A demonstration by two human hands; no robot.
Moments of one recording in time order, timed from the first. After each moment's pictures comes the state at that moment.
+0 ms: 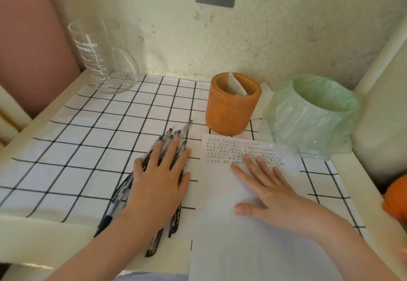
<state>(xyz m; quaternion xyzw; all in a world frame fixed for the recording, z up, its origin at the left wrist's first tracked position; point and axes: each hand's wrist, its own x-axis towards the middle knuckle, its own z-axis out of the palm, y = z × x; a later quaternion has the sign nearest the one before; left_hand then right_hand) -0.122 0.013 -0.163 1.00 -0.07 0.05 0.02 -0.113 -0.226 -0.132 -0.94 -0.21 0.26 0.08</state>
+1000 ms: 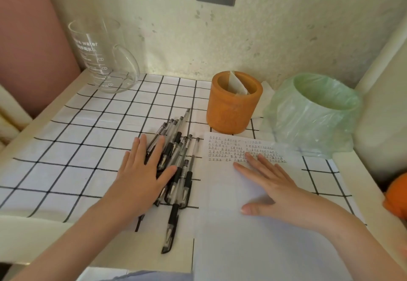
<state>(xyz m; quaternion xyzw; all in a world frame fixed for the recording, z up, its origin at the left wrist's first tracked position) -0.118 0.046 -0.149 0.99 0.01 -0.12 0.12 -0.108 -0.232 -0.128 -0.93 -0.23 0.25 0.12</state>
